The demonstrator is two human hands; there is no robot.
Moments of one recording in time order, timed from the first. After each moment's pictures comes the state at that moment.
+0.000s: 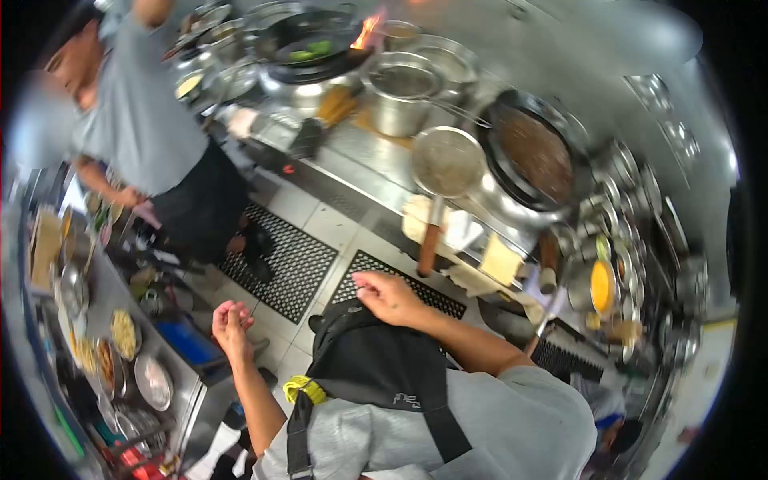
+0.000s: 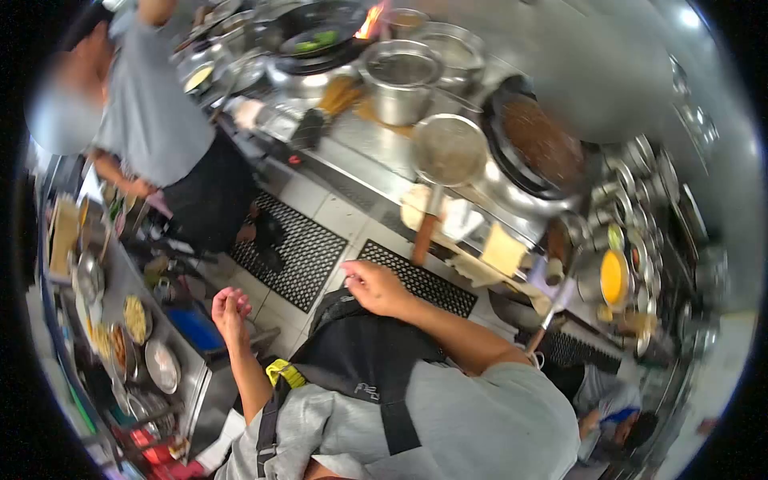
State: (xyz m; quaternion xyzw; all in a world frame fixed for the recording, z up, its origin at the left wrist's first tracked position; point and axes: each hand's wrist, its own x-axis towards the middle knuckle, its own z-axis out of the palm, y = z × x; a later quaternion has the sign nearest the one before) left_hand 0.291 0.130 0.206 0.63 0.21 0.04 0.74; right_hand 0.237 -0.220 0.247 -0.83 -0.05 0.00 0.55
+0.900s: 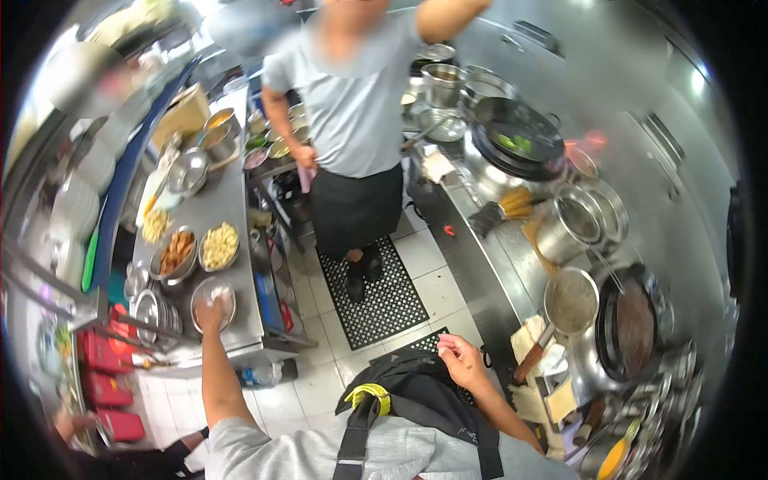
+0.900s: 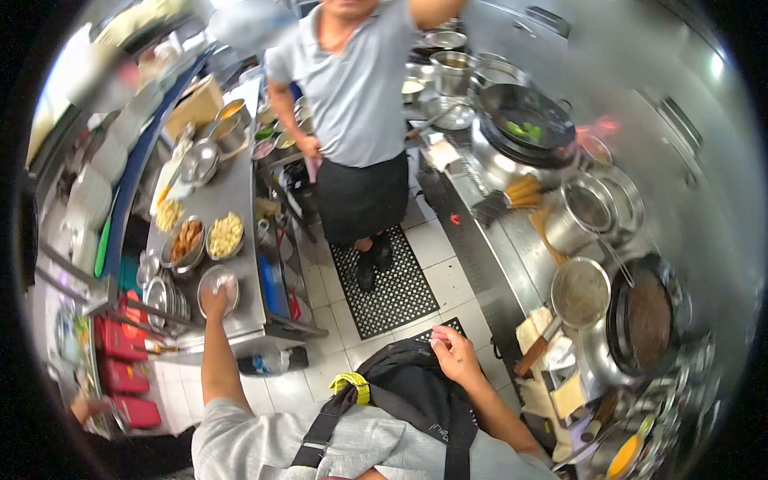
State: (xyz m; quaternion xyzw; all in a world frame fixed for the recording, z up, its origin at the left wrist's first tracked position) left_hand 0.209 0.522 0.158 0.86 0.46 0.18 0.13; right_hand 0.279 -0.146 0.232 -0.80 -0.06 0.13 0.59
